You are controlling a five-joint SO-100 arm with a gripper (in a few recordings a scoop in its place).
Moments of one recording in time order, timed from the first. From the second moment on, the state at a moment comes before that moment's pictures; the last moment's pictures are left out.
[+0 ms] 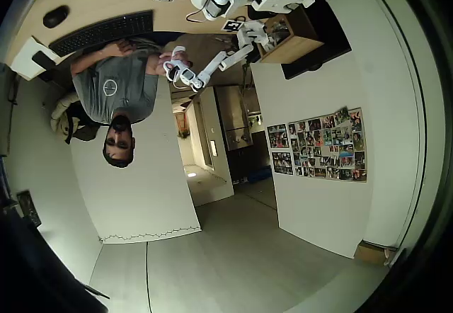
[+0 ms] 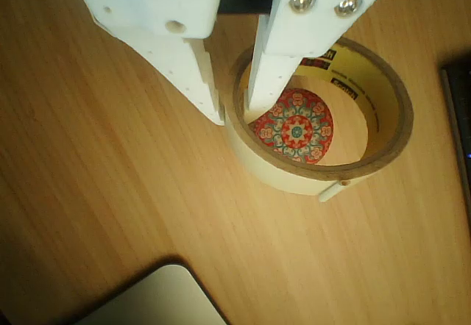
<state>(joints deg) 0.5 20.7 -10.3 85.7 -71.1</state>
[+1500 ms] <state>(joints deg) -2.0 22.2 -10.4 91.8 -71.4</state>
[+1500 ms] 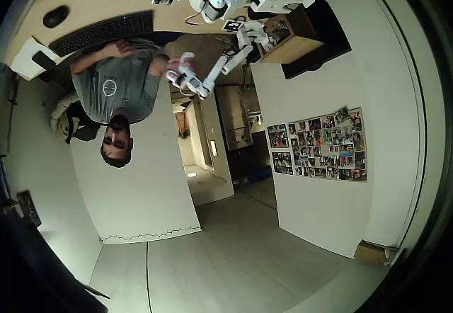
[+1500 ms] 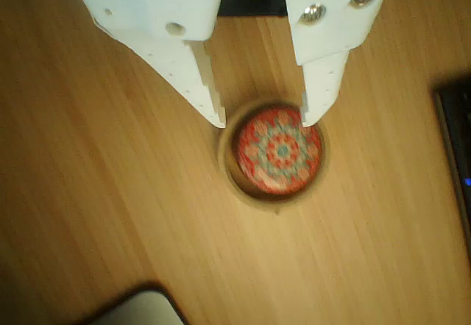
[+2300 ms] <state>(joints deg) -16.7 88.5 63.4 93.6 -67.7</state>
